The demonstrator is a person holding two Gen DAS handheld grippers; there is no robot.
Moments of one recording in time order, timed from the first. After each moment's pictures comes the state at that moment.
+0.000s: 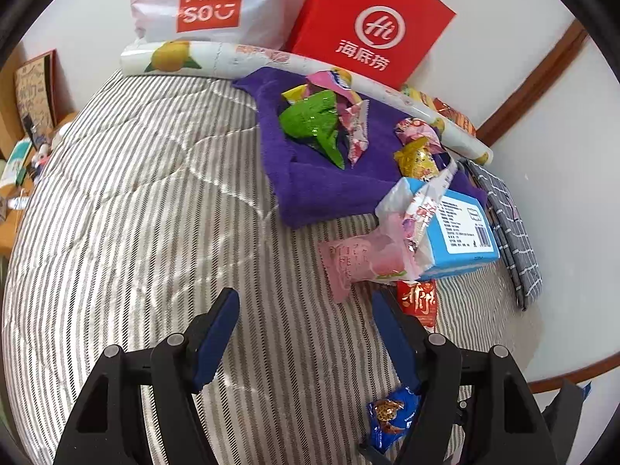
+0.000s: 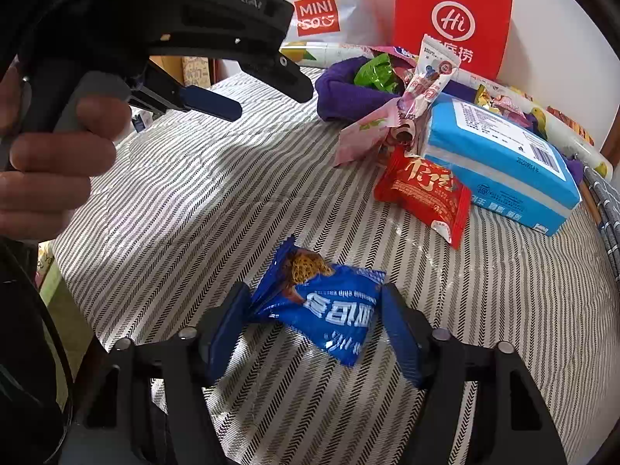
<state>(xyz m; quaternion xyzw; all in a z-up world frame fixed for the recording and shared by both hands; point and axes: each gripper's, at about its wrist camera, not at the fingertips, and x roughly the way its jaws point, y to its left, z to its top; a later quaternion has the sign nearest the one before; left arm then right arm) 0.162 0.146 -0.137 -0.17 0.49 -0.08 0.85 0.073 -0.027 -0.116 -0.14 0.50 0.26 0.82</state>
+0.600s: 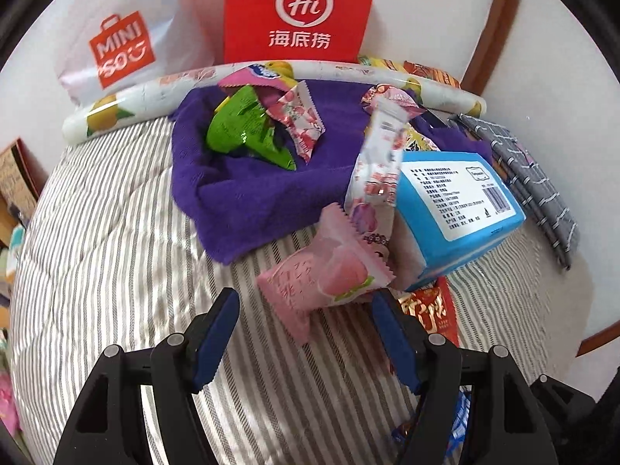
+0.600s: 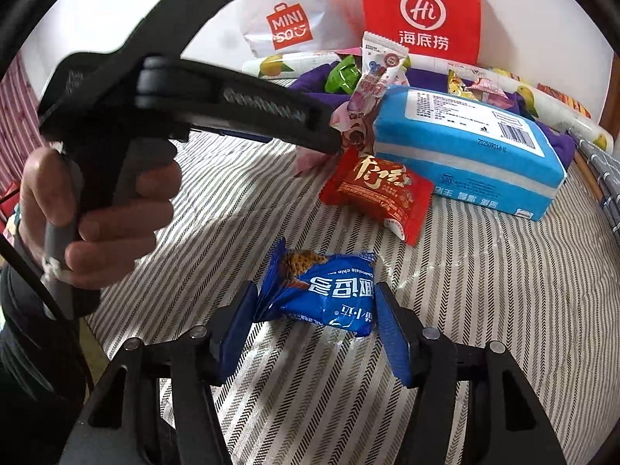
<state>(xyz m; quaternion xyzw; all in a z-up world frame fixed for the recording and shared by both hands) 0.188 0.076 -0.155 -0.03 0.47 -0.09 0.88 0.104 -0.067 -0.109 -0.08 0.50 0.27 0.82</state>
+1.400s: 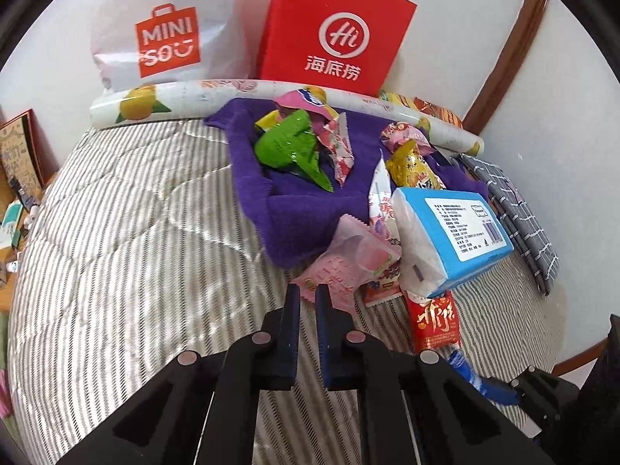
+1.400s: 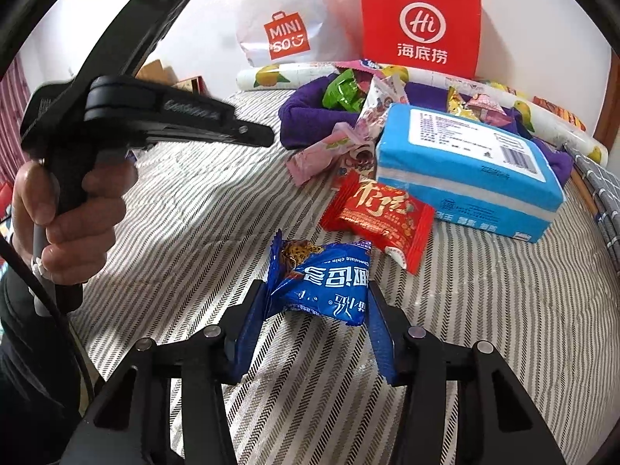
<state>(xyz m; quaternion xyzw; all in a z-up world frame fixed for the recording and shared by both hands) 0.173 0.137 -0.143 -0.10 0.44 -0.10 0.89 0.104 -0.062 -0.099 -0.09 0.49 0.25 0.83</state>
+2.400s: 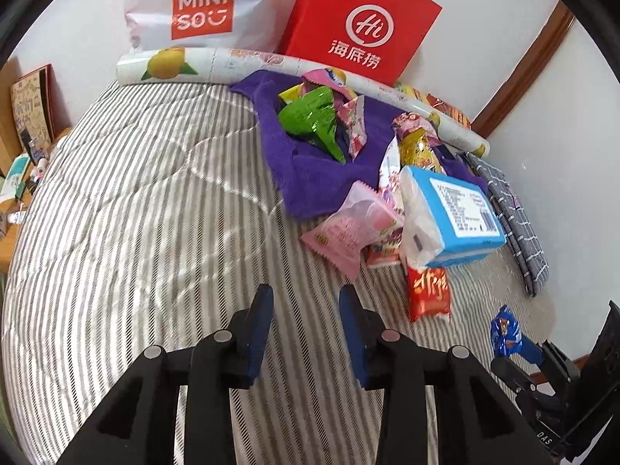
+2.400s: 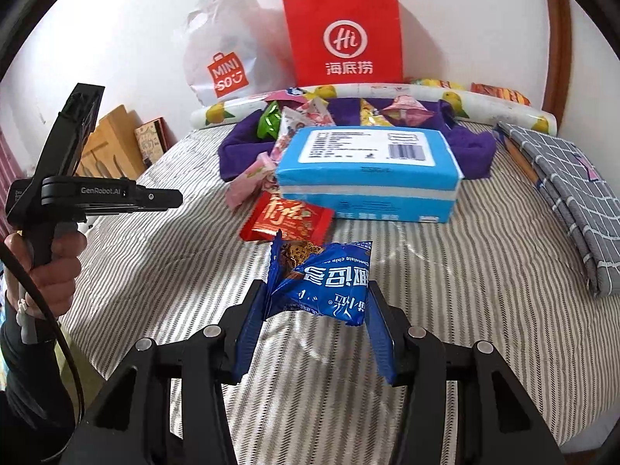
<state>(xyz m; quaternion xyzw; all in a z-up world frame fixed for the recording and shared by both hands) 0.153 0.148 -0.146 -0.15 0.47 -0.09 0.86 0.101 -0.128 -0.071 -0.04 0.47 0.19 0.86</state>
